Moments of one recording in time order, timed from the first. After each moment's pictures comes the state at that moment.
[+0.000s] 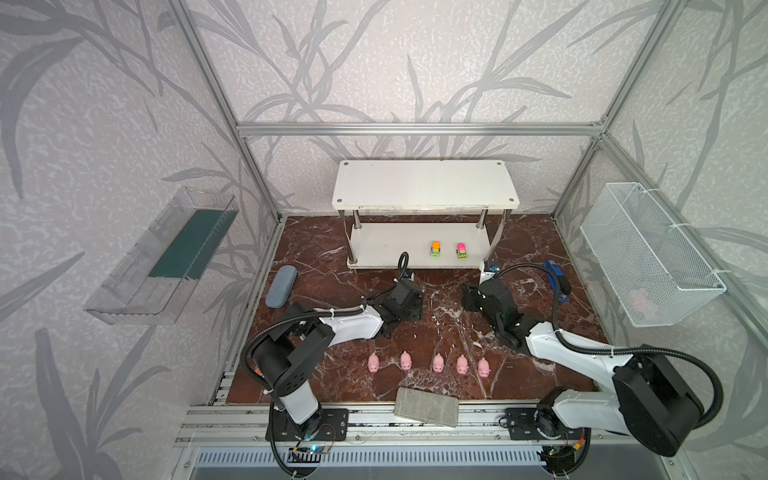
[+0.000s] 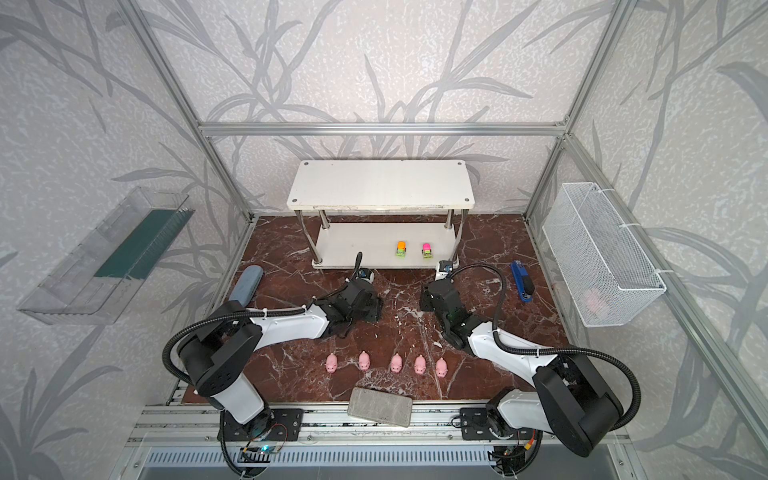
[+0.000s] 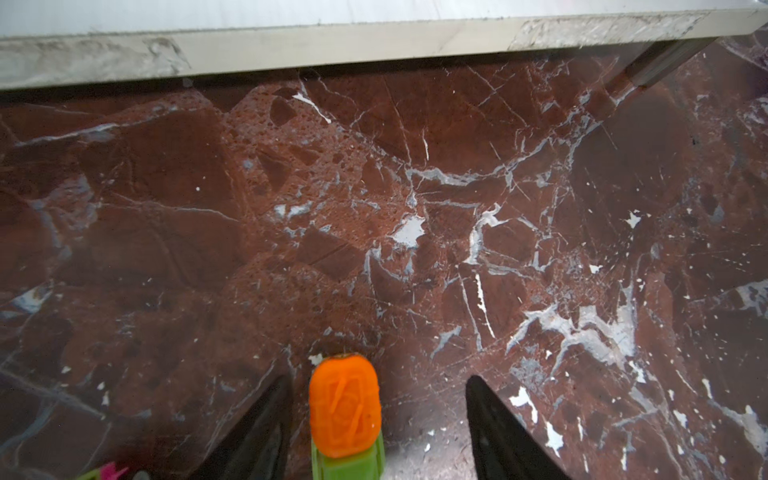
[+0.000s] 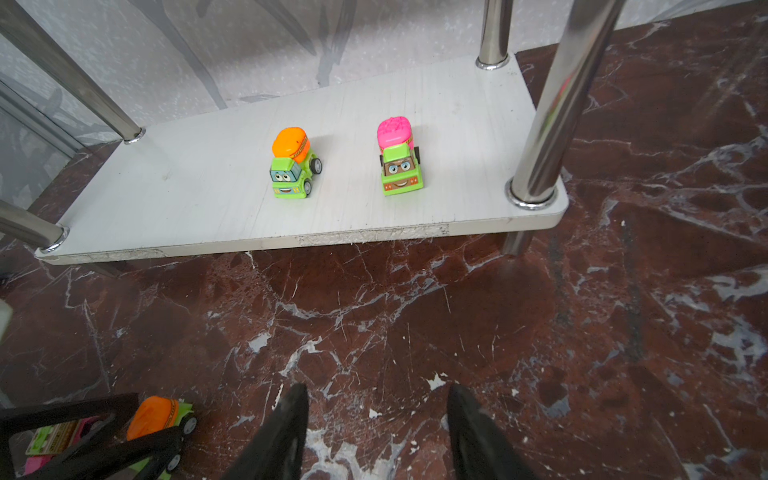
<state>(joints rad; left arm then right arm) -0.77 1.69 0.85 0.02 -0.23 -0.50 0.60 1.29 0.56 0.20 0.35 0.49</state>
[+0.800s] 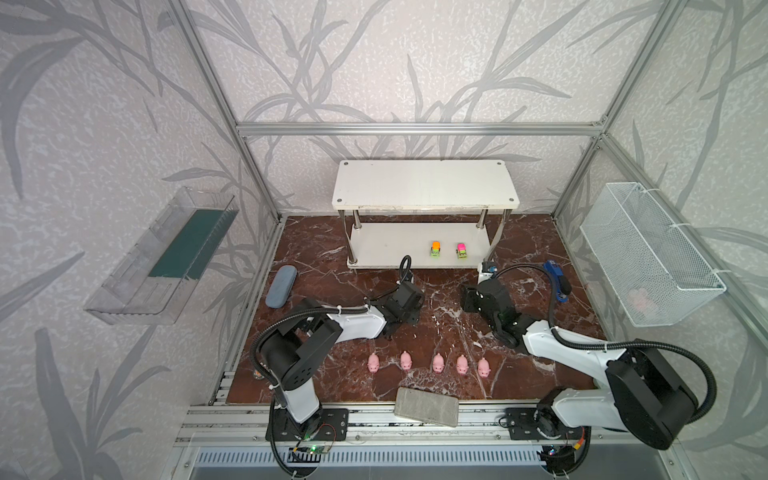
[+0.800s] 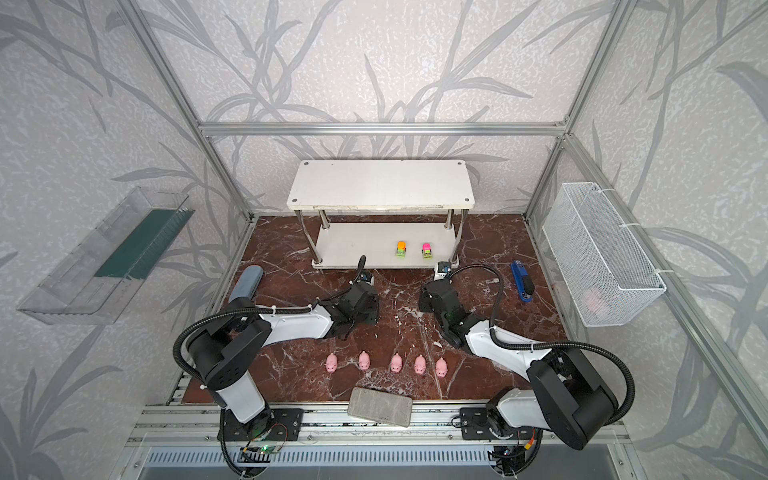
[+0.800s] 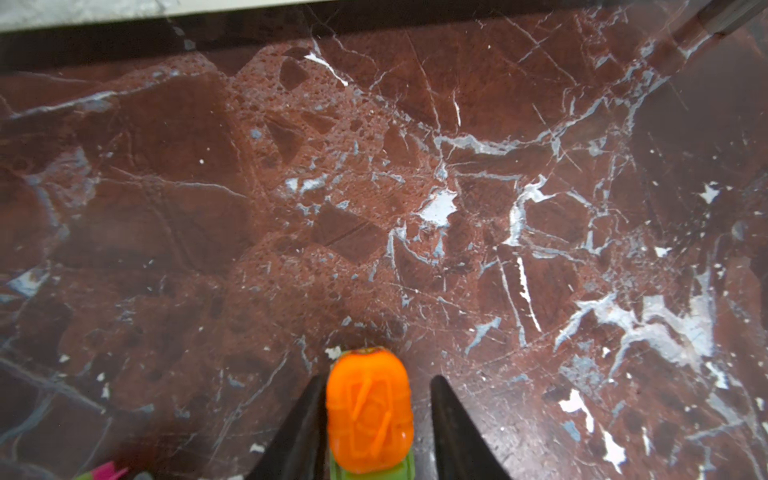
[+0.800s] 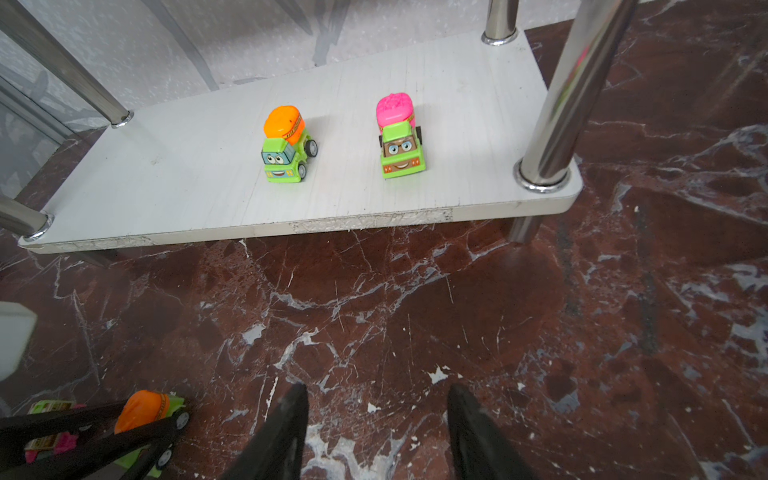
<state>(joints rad) -0.78 1.74 0.85 0.01 -0.27 -0.49 0.59 1.33 0.56 0.21 0.33 0.49</state>
